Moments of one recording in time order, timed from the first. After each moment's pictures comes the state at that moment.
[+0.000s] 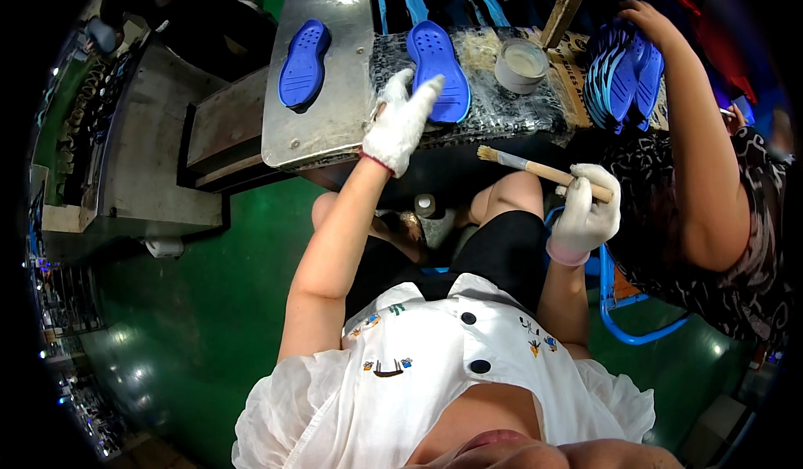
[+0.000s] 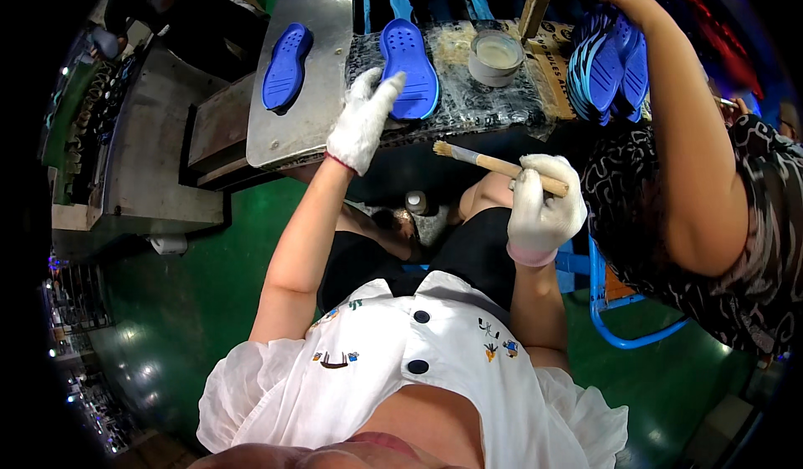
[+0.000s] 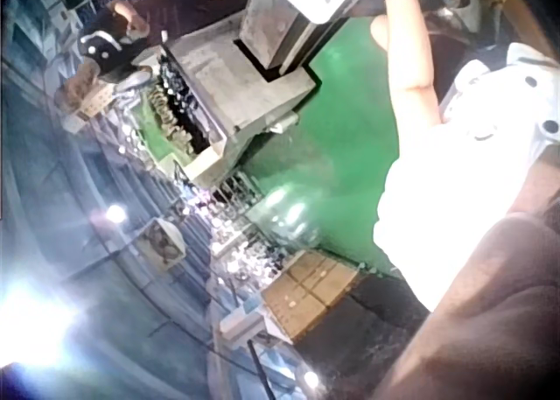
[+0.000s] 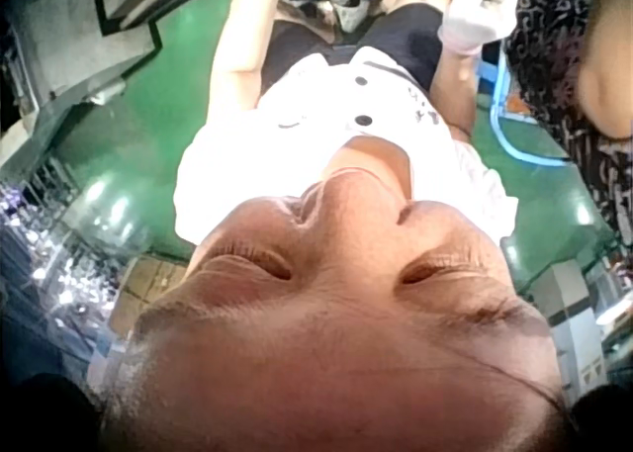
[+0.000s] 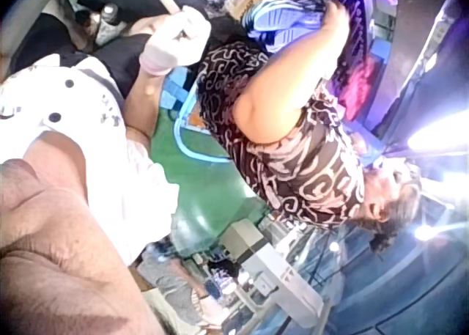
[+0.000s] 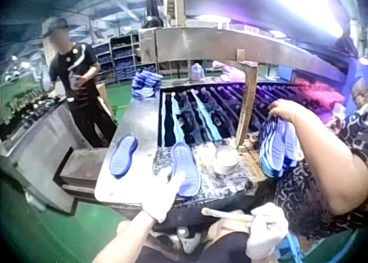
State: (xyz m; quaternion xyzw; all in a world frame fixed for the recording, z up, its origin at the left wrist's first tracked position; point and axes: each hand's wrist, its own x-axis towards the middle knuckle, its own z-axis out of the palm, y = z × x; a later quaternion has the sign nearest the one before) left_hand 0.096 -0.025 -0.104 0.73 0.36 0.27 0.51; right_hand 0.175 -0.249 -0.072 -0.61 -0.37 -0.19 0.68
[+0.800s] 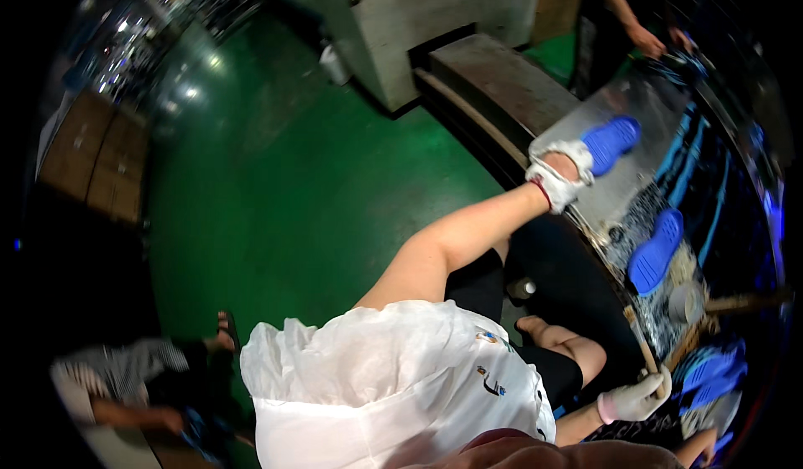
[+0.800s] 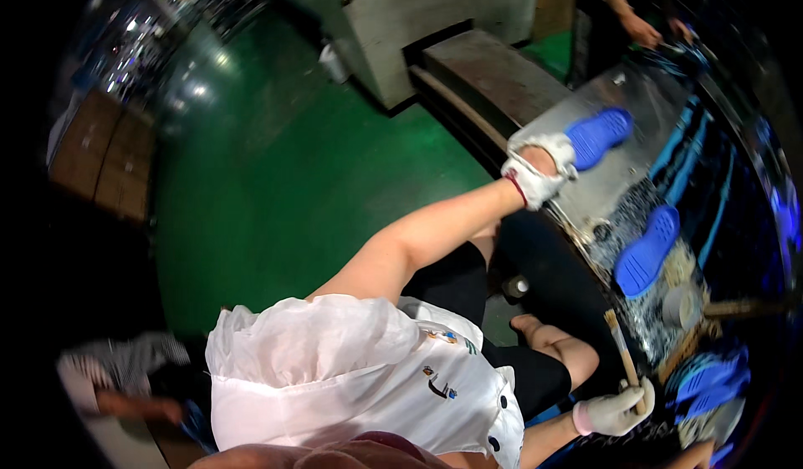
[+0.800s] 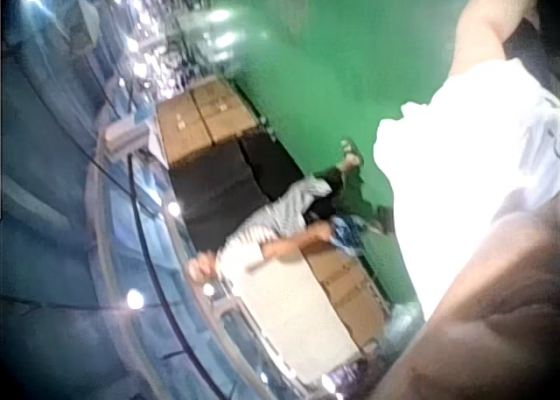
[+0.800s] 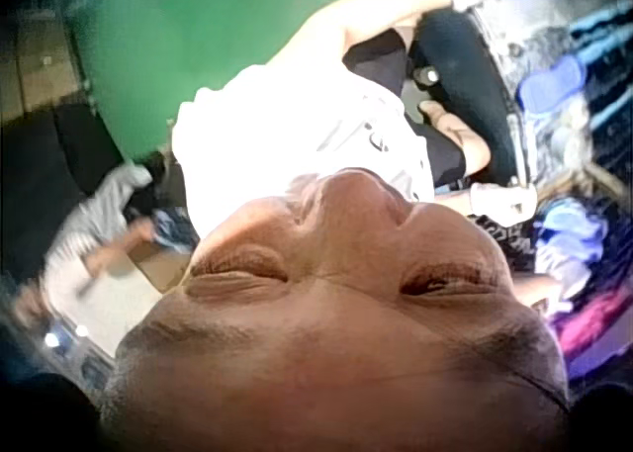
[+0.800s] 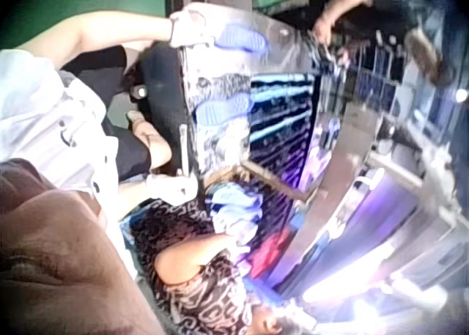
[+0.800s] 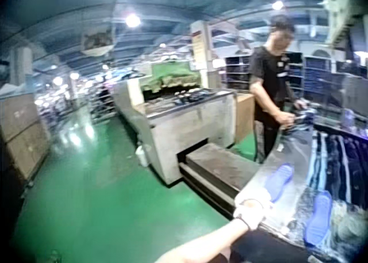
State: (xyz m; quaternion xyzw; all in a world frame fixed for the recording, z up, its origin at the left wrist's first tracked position) left_hand -0.033 0.032 -0.101 0.82 0.49 0.27 0.05; right_hand 0.178 -0.242 -0.089 -0.65 -0.36 -0.17 0.65
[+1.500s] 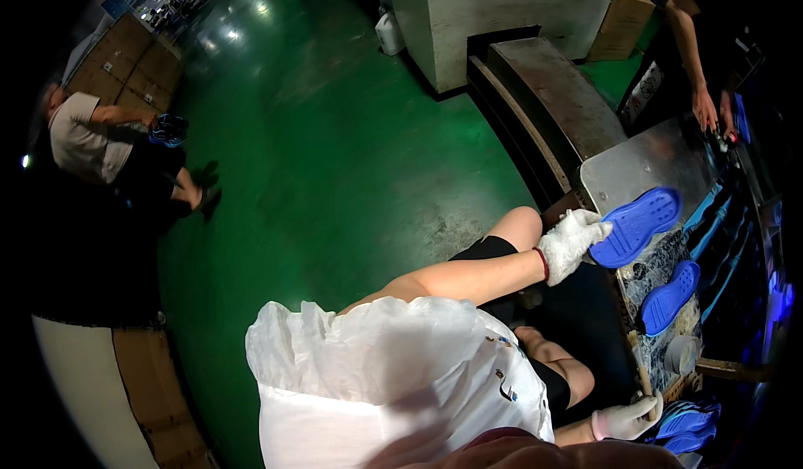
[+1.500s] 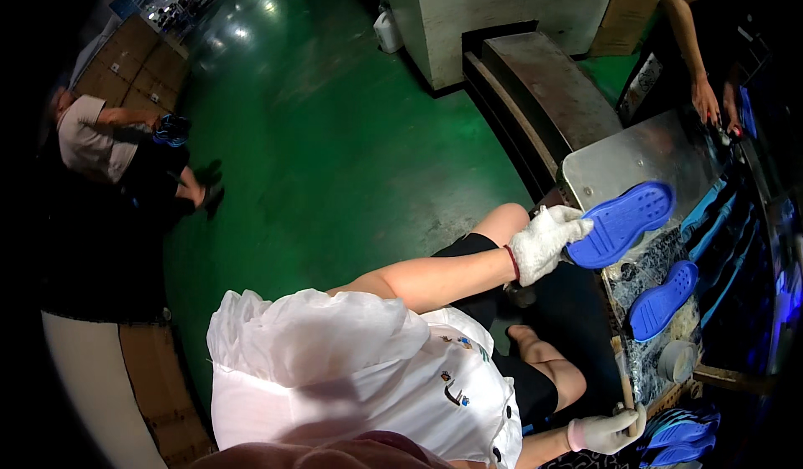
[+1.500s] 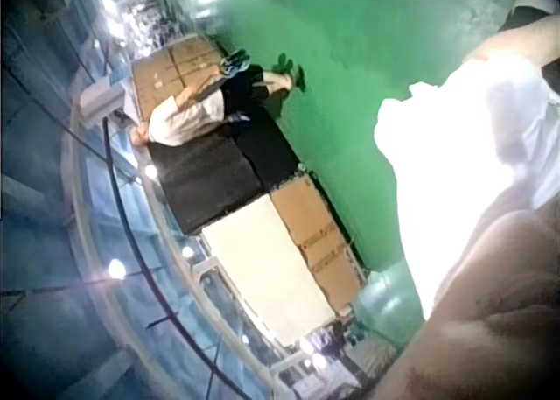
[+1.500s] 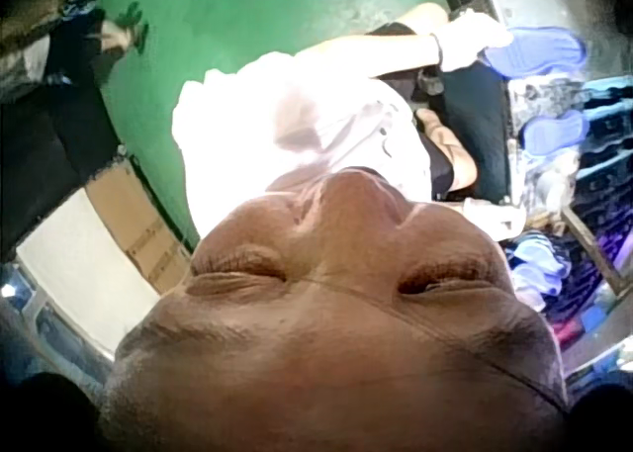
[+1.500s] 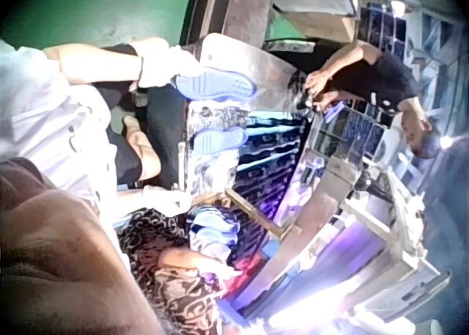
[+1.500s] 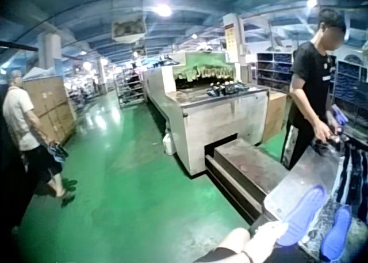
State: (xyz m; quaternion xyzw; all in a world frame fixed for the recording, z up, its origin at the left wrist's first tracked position) left_hand -0.046 -0.050 -0.128 0.28 0.32 0.56 0.72; right_hand 0.178 -0.216 -0.085 -0.66 -0.42 -0.15 0.60
